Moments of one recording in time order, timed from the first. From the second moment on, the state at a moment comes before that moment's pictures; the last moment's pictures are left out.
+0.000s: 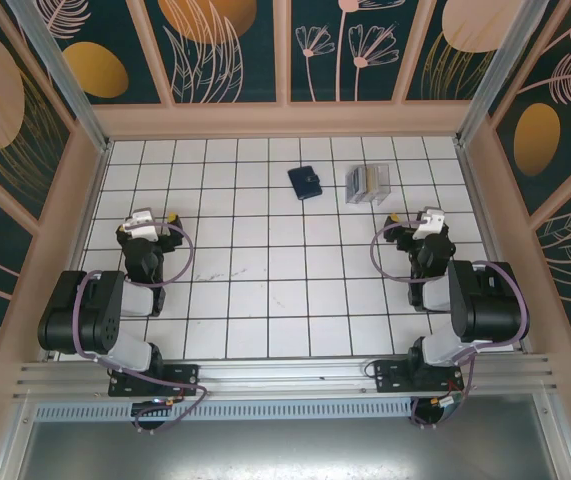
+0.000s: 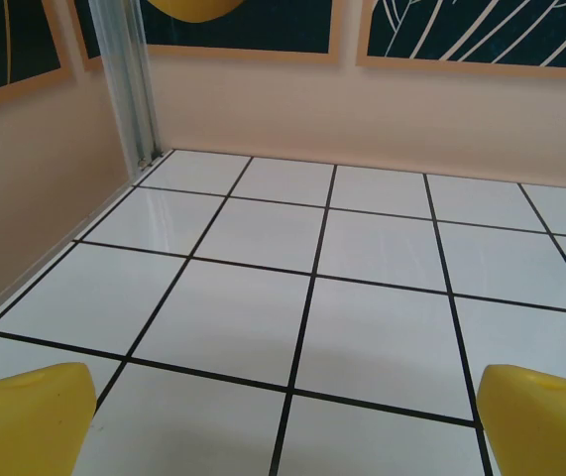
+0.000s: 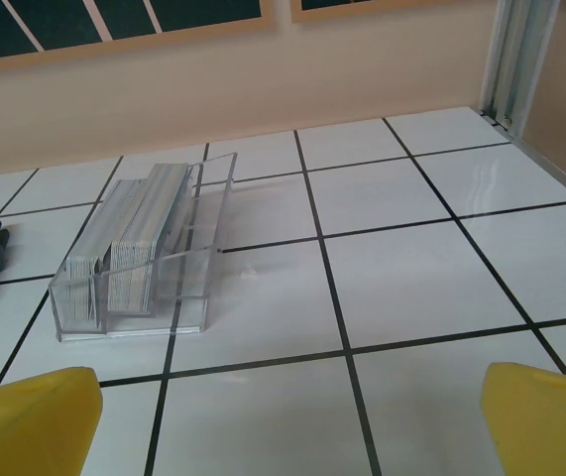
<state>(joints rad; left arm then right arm) -0.01 1.52 0.23 1.15 -0.19 -0.08 -0.03 1.54 0.23 1.13 -0.02 0.10</state>
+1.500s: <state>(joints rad) -0.02 1.21 0.74 0.17 -0.21 -0.70 0.22 1.69 1.18 0.04 -0.03 0.36</state>
